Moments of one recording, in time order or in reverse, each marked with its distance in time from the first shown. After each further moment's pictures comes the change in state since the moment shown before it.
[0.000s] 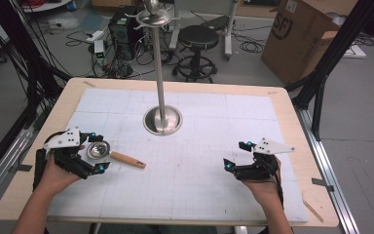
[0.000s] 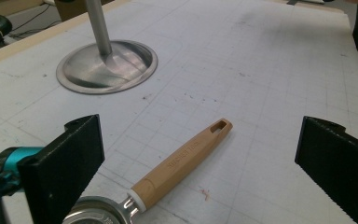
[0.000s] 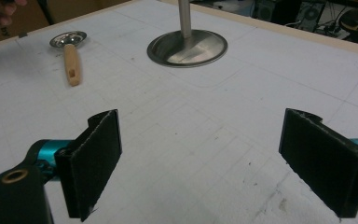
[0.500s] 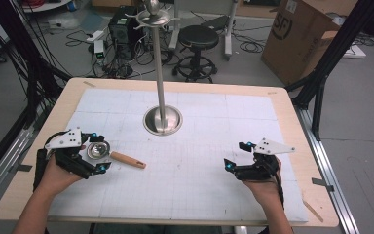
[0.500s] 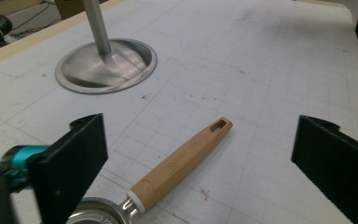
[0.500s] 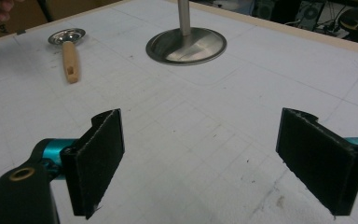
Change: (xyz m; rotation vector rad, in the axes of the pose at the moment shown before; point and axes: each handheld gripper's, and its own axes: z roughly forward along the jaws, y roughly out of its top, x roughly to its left) left arm -0.003 0.002 0.002 0.014 -0.008 0.016; right arm -0.001 -0.002 -0.001 0.008 -0.004 0.001
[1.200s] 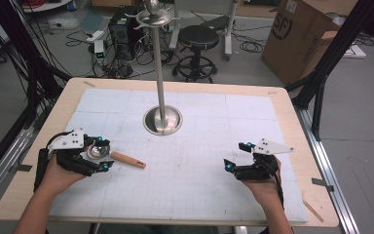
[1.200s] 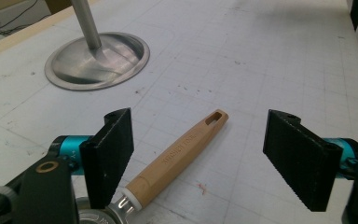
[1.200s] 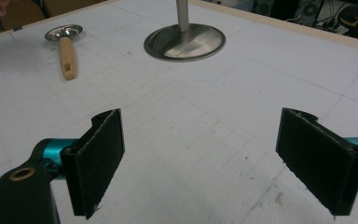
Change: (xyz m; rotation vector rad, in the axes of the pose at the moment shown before) left arm 0.000 0.000 0.003 0.035 -0.019 0.027; right arm -0.001 -0.002 0.002 0.015 -0.004 -0.006
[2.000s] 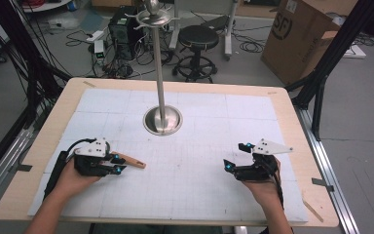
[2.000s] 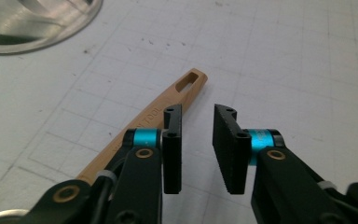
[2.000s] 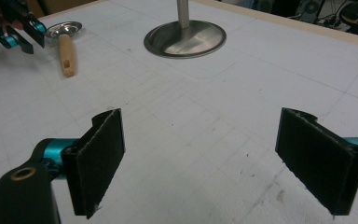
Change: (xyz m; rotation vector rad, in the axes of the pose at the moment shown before) left arm -0.013 -0.007 0.046 0.220 -0.083 0.047; right arm -0.001 -0.002 0.002 0.007 0.003 0.004
